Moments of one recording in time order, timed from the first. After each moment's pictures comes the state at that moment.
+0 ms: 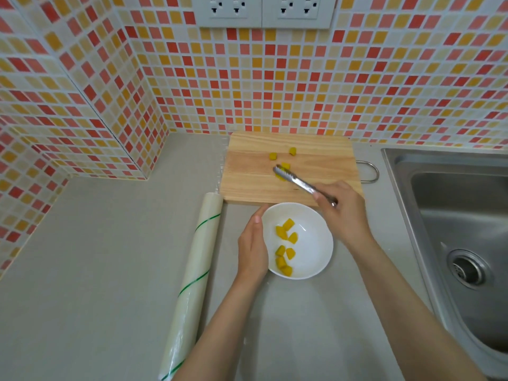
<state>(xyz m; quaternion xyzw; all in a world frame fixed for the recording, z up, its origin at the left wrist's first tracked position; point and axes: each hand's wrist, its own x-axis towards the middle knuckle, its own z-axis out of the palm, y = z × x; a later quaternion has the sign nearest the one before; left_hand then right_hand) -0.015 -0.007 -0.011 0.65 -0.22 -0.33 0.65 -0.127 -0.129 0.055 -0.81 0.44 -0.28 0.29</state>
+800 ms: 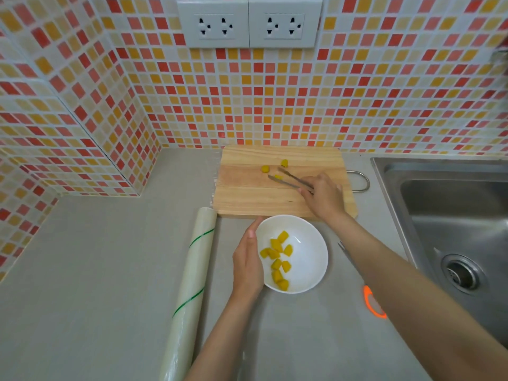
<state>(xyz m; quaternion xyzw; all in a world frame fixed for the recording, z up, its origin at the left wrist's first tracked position) -0.014 -0.007 -0.014 0.64 -0.22 -0.34 0.65 -0.089 -0.205 0.013 -0.84 0.50 -0.13 0.20</state>
